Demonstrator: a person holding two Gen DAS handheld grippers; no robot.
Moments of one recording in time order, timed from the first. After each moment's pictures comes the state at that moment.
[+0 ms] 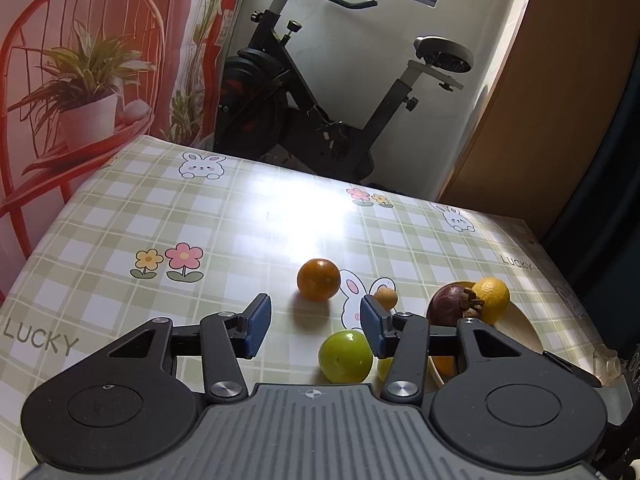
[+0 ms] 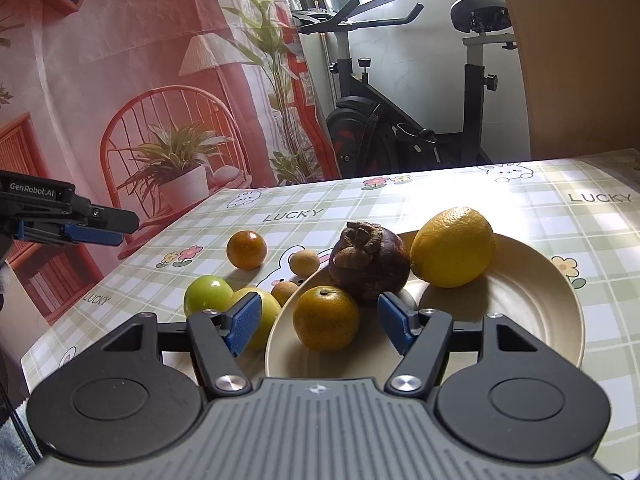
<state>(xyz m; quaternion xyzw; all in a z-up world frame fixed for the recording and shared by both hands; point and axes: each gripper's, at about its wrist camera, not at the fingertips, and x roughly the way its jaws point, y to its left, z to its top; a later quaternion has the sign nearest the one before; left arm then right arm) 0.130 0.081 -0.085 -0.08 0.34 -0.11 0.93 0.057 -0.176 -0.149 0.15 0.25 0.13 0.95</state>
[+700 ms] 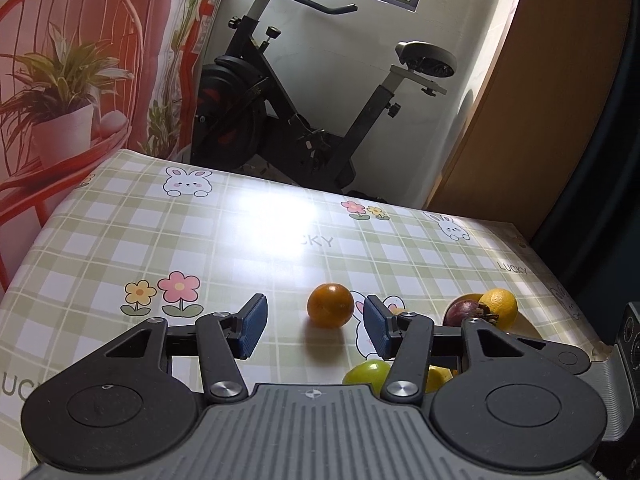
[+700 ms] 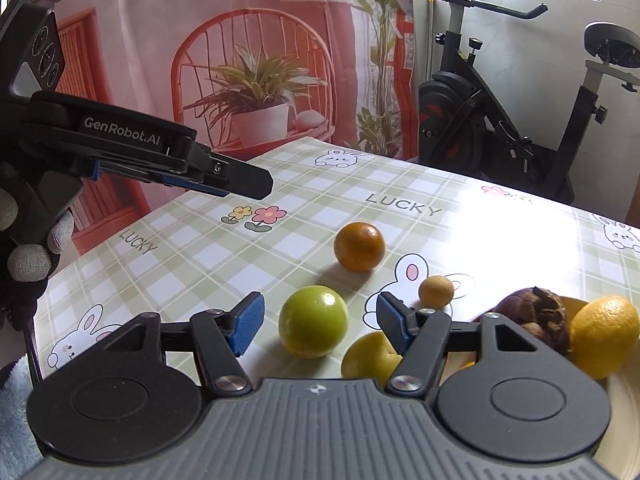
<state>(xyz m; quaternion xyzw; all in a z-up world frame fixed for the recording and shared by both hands) 0.161 0.099 -0.105 -0.08 0.33 -0.15 0.93 0.122 -0.072 -0.135 0.02 0.30 0.23 0.93</state>
